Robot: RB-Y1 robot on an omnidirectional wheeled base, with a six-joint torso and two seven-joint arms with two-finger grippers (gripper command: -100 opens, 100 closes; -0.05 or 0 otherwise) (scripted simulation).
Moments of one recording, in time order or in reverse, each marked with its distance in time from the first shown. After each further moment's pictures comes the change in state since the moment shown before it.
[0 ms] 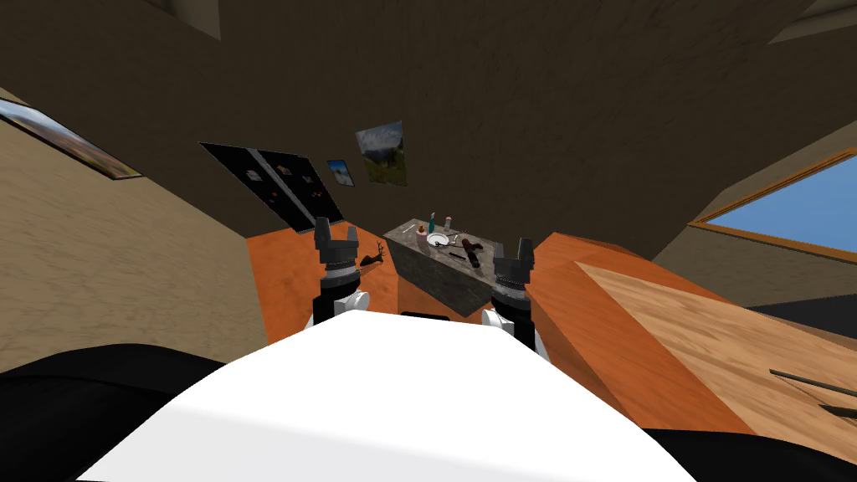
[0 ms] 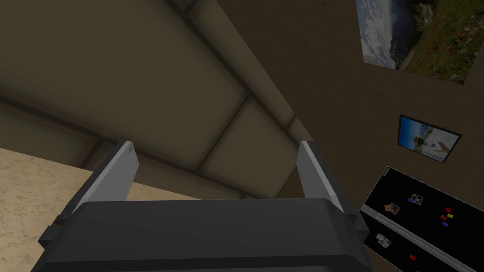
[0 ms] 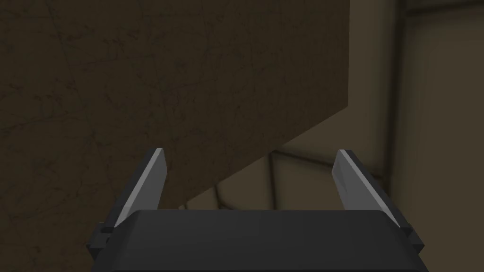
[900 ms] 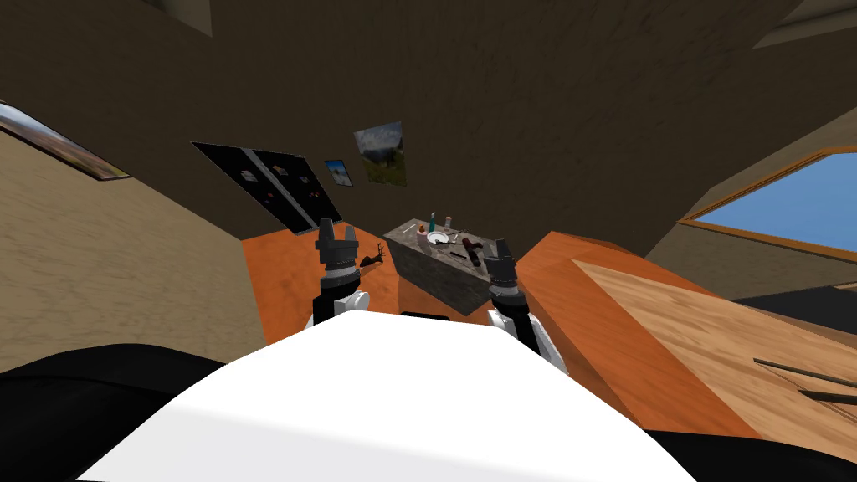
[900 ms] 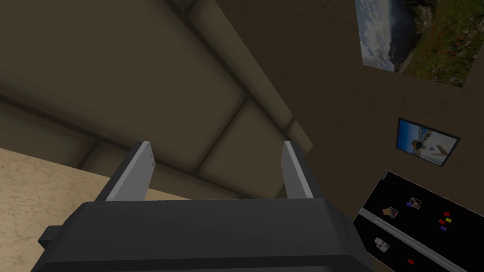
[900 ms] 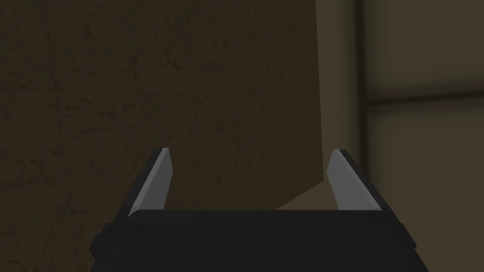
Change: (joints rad) left arm 0.000 0.000 0.000 0.000 0.000 0.000 0.000; right arm -0.058 -0.243 0.023 0.063 0.086 -0.050 -0.032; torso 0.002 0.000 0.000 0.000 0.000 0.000
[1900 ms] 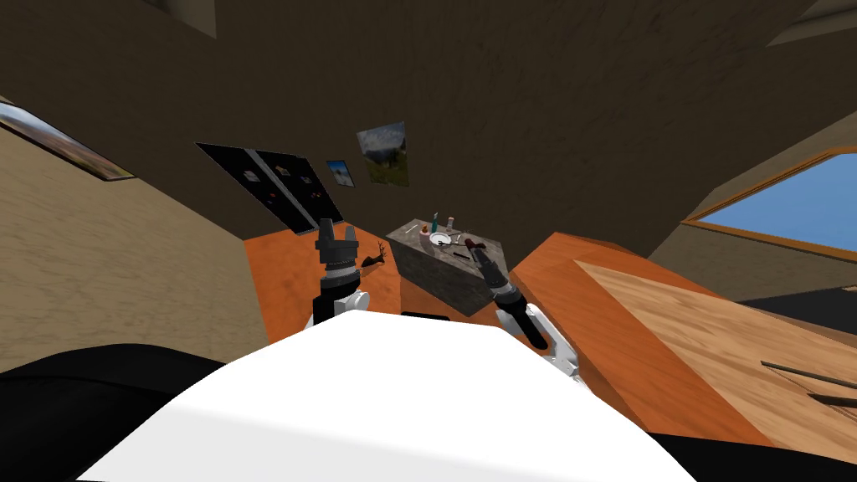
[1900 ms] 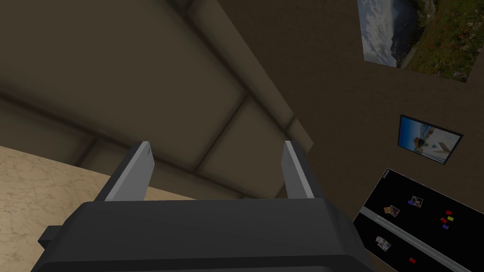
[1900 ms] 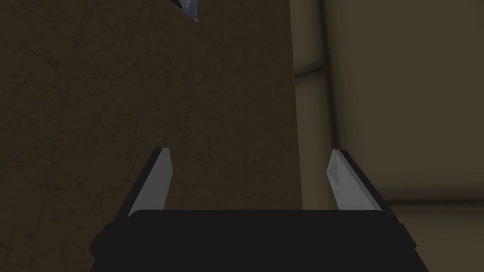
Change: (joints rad) left arm 0.000 0.000 0.000 0.000 0.000 0.000 0.000; right arm -0.071 -0.280 0.034 0.116 0.111 -0.058 -0.032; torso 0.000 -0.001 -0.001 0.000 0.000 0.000
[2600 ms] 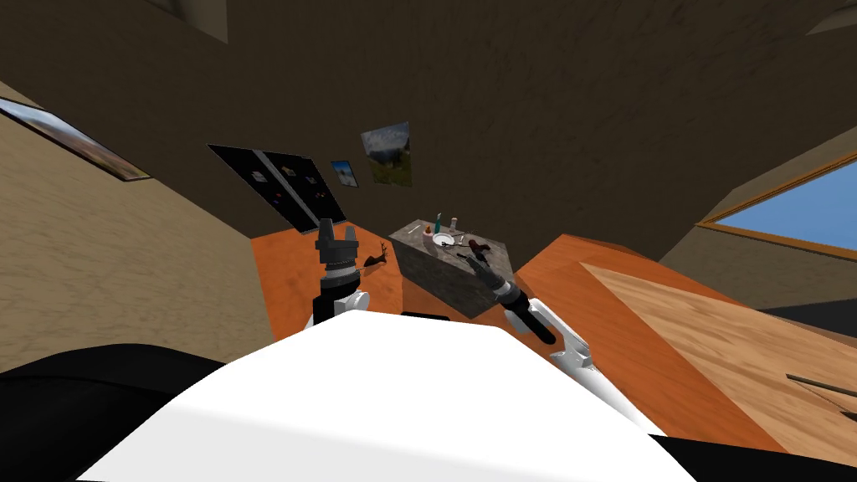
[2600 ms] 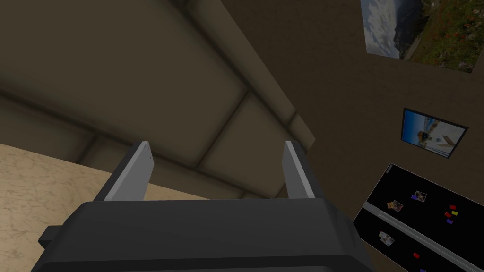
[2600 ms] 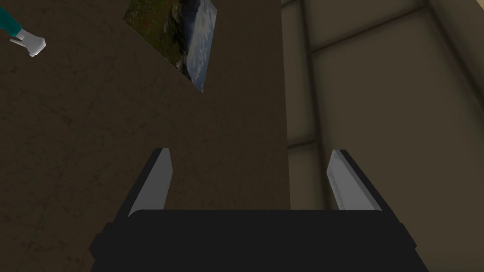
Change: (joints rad) left arm 0.000 0.000 0.000 0.000 0.000 0.000 0.000; right arm -0.041 -0.198 0.031 0.089 0.075 -0.029 -0.015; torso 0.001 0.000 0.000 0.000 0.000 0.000
